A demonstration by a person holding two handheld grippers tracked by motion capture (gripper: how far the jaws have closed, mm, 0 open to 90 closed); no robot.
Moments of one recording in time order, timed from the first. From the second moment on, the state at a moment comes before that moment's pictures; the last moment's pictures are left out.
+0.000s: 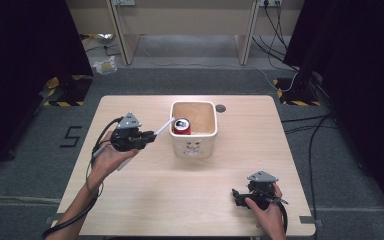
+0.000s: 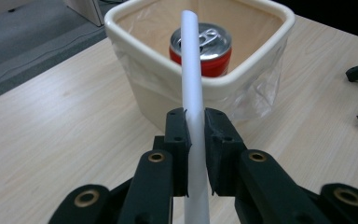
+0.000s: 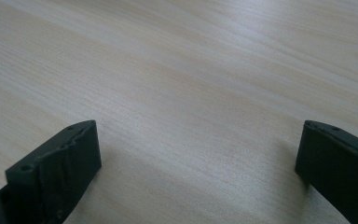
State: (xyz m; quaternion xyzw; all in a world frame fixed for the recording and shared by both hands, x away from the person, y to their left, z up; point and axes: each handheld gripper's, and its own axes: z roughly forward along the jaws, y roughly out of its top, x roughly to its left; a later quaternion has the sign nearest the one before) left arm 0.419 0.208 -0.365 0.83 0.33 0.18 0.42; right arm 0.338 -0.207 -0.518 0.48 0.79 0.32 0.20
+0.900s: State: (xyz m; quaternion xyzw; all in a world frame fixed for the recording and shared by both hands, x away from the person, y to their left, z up) left arm 0.461 0.110 -0.341 0.87 0.29 0.16 0.37; right arm 0.338 -0.206 -0.518 0.48 0.79 0.32 0.20
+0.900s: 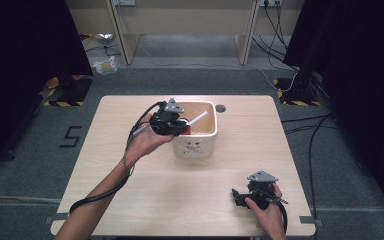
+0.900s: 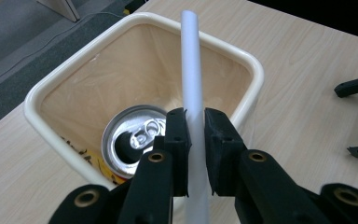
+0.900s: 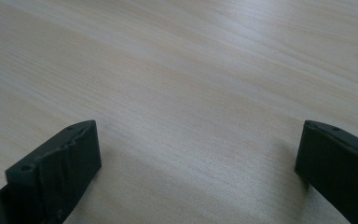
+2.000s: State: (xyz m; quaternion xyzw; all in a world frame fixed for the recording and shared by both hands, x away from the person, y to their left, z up) left arm 0.489 0.071 -0.349 0.88 0.30 0.17 0.32; right arm 0.338 -0.206 -0.518 0.48 0.79 0.32 0.20
